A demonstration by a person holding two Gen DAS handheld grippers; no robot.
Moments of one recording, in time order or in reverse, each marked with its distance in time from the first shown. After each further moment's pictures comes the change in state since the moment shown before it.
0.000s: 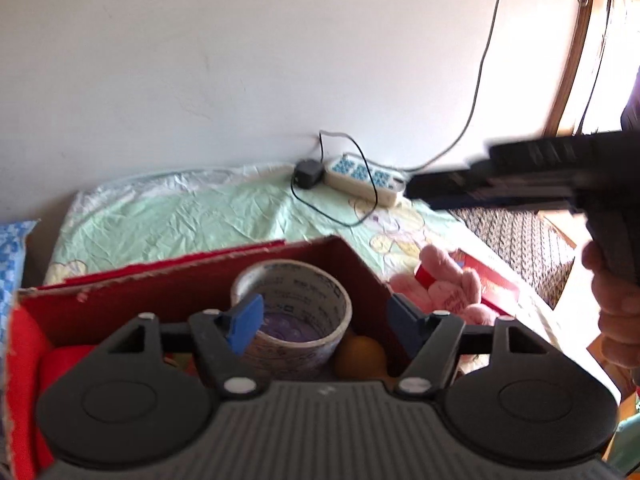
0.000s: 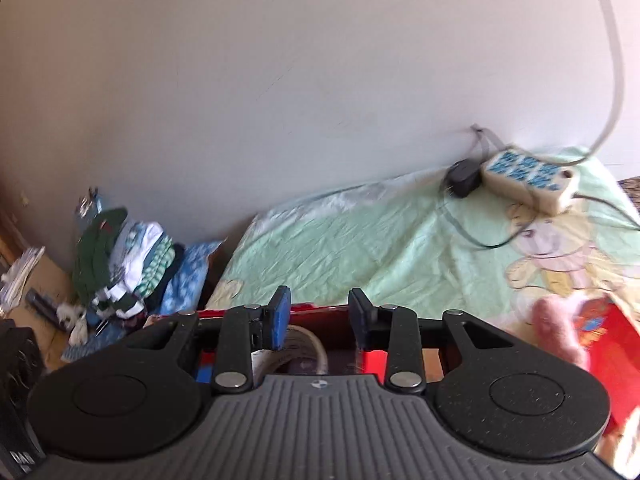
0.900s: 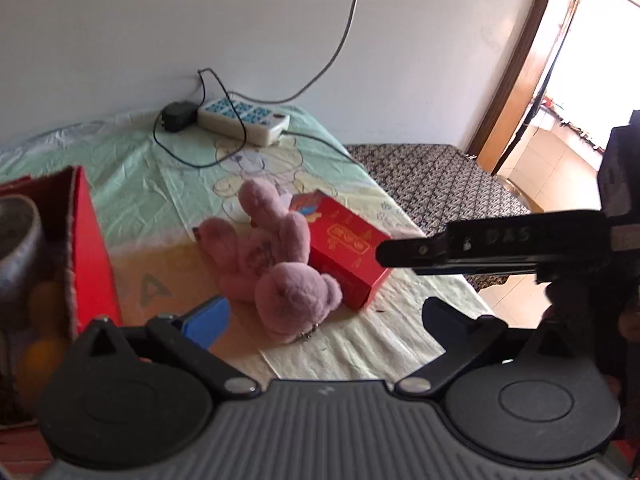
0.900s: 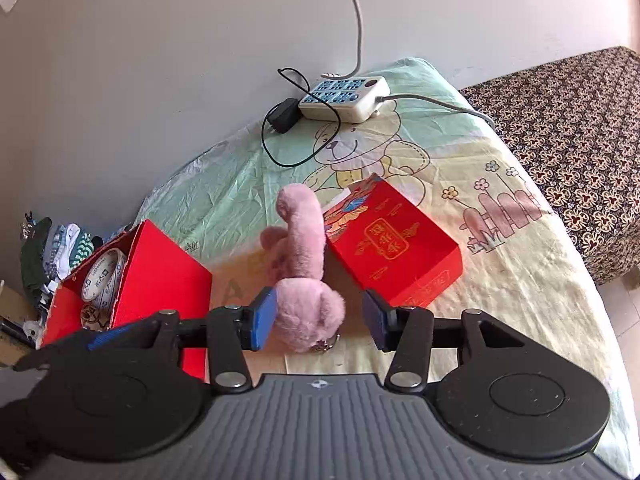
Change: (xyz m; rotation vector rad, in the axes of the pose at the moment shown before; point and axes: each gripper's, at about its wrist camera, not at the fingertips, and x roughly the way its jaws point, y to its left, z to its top) left arm 0.100 -0.204 -0.033 -0.004 0.171 -0.080; right arm -0.069 -0.191 -0.064 0.236 0.135 -0.086
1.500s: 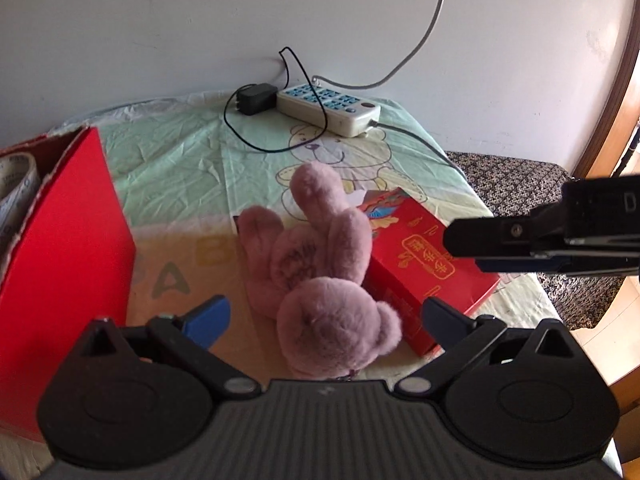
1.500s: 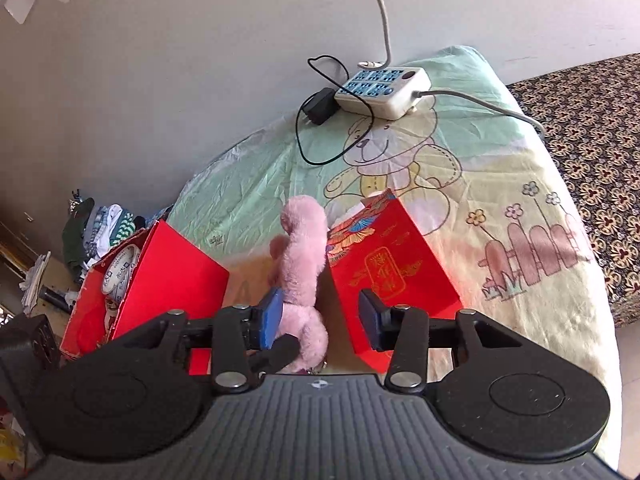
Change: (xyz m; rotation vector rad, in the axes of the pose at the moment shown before) left arm 0.075 -0.010 0.008 -0.119 -0.021 0.307; right arm 0.039 -0.036 0.045 -0.087 0.088 0.214
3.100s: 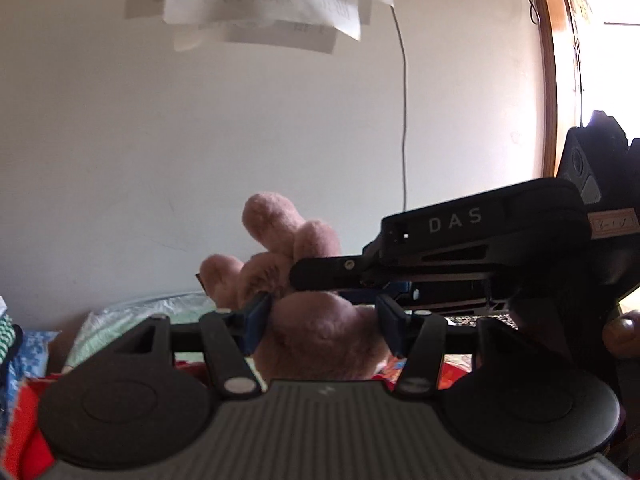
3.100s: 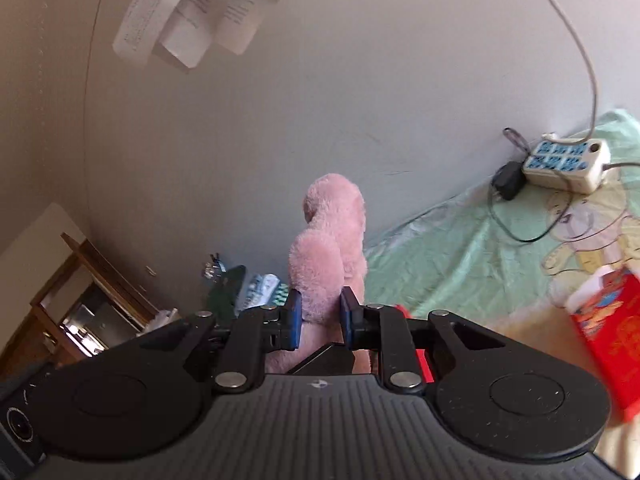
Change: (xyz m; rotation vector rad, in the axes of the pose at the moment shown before) left arm -0.213 0.088 0.036 0.228 -0.475 -0.074; right arm -0.014 0.164 0.009 0.015 -0.231 0.419
